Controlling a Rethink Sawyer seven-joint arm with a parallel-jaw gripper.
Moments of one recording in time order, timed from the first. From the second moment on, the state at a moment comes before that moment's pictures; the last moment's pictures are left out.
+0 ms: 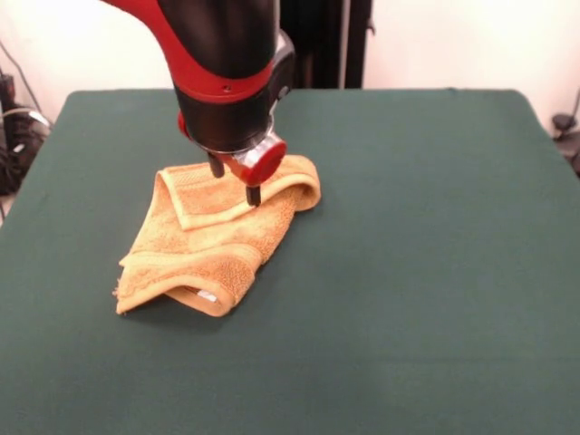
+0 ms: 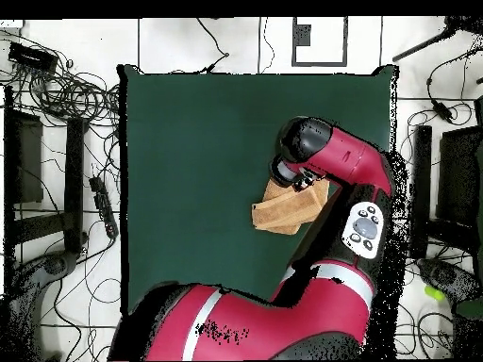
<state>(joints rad) -0.10 -0.22 -0.42 1.14 0.34 1.05 2.00</state>
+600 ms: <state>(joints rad) -0.13 -0.17 -0.41 1.13 0.34 1.03 2.00</state>
